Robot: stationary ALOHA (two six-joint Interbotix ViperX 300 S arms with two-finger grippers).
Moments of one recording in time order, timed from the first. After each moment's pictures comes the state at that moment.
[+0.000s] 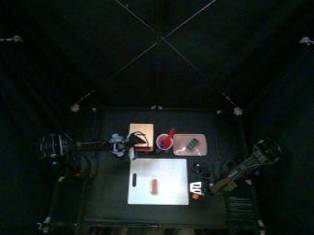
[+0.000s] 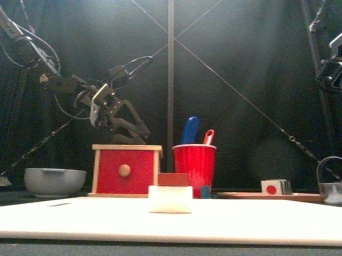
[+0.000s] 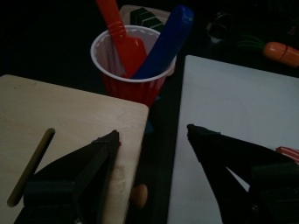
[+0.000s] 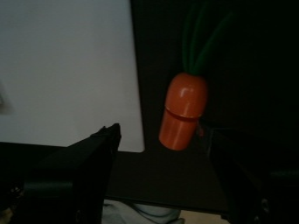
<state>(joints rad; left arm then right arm) 0.33 -0.11 0.92 0.38 -0.38 -0.37 0.61 -0.27 0.83 -0.25 0.84 2.38</state>
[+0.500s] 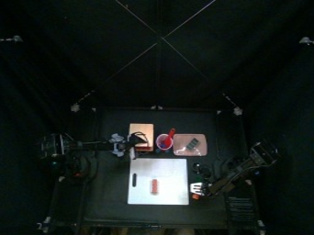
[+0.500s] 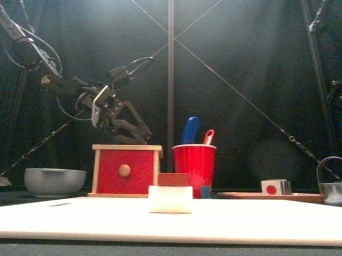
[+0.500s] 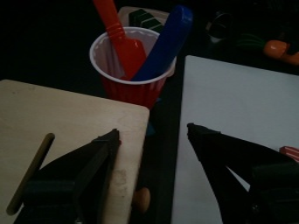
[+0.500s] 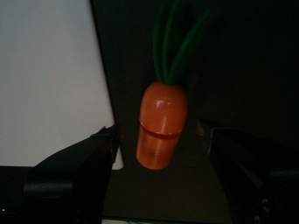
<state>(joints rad) 0.34 -0.09 0.91 0.39 -0.38 -0.37 0.59 -0.20 0.89 -0.21 0.74 2.38</state>
